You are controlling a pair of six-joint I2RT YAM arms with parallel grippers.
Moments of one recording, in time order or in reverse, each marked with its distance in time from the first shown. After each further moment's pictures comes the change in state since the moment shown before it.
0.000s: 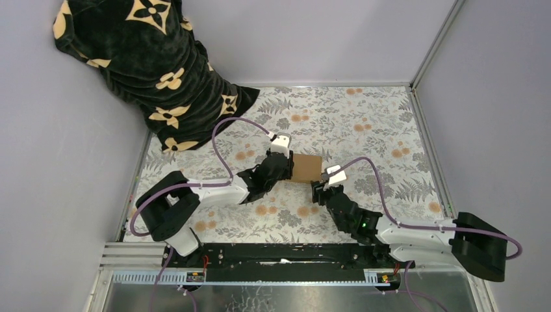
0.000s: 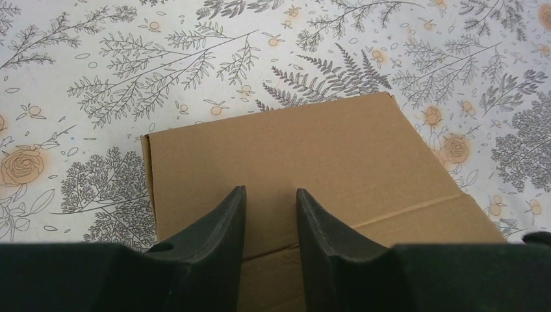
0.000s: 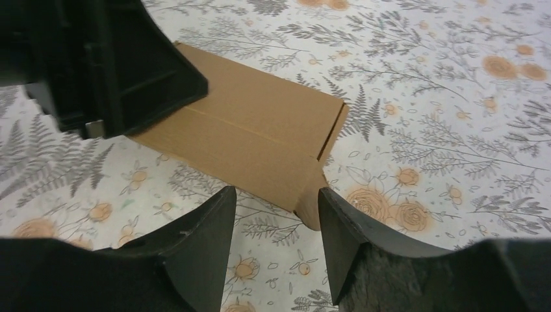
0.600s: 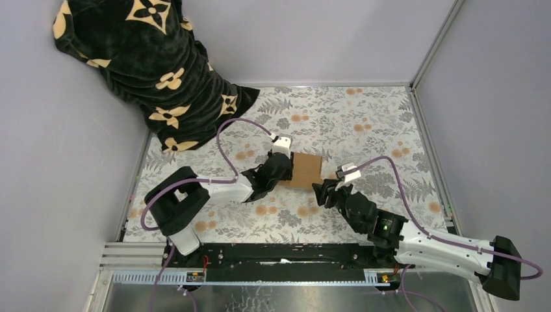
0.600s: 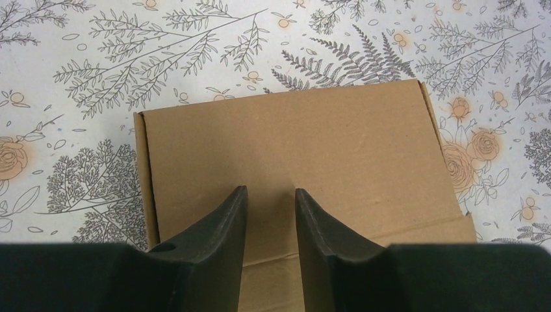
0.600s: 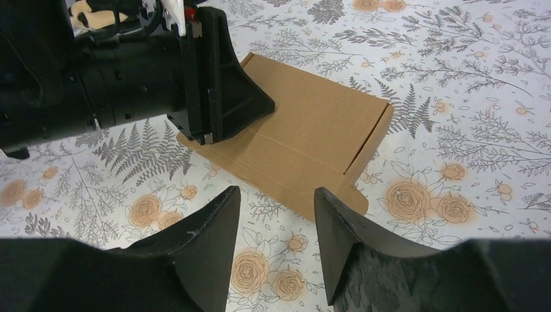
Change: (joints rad) left arm 0.013 0.077 0.008 0.014 0.007 -0.011; right arm 0.002 -0.417 0.029 -0.385 -0.207 0.156
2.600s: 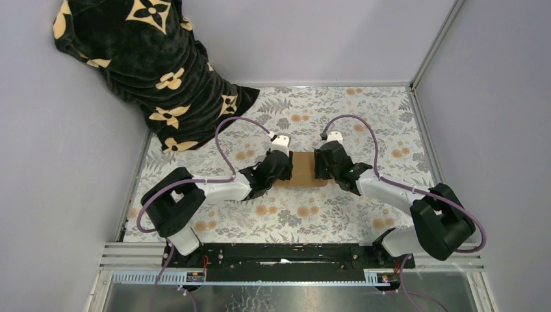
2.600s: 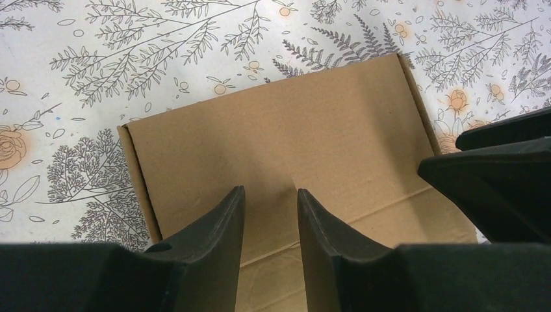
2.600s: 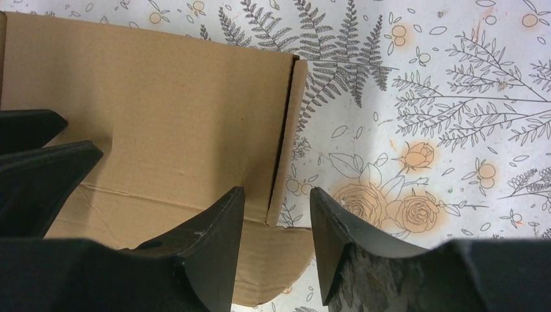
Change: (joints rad) left arm 0.016 -0.020 0.021 -0.074 0.043 -0.026; right arm -0.496 0.749 0.429 -0.232 -0.360 0.066
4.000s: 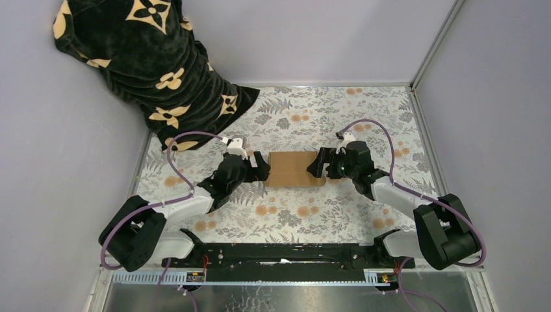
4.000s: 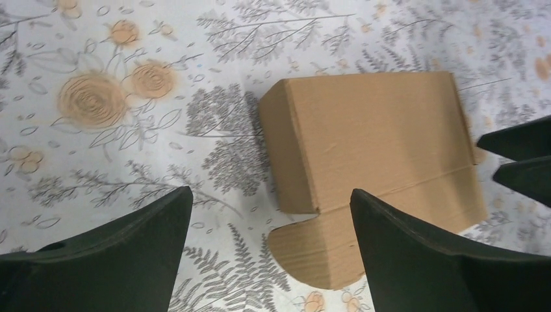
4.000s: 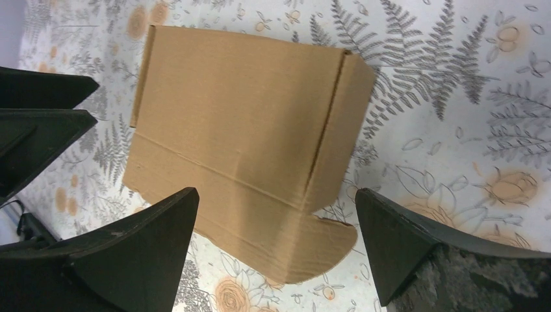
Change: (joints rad) left arm 0.253 -0.379 -0.366 0.077 0.182 -0.085; right arm -0.236 -0.079 -0.171 0.282 -0.518 0.060
